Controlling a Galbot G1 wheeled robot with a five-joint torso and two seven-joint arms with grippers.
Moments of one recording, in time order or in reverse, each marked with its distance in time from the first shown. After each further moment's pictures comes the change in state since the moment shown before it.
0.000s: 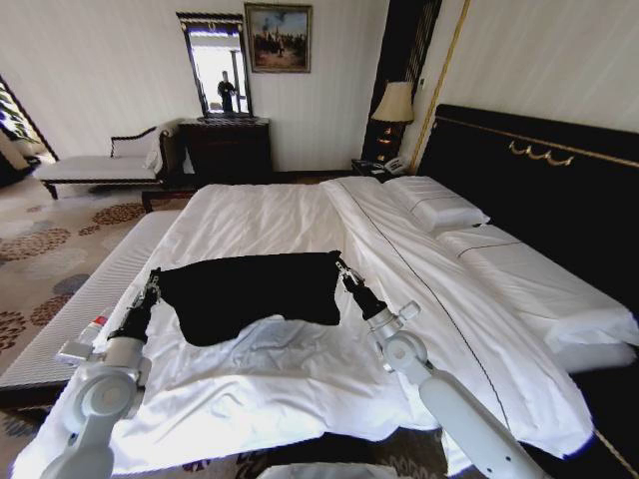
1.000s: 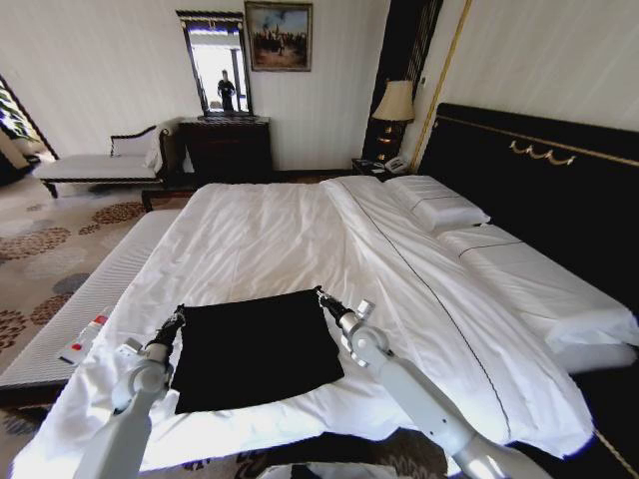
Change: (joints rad) left arm -0.454 0.047 0.284 0.753 0.227 0.024 -0.032; right arm 0.358 0.282 -0.246 -0.593 -0.098 -0.279 0.371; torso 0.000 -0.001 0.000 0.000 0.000
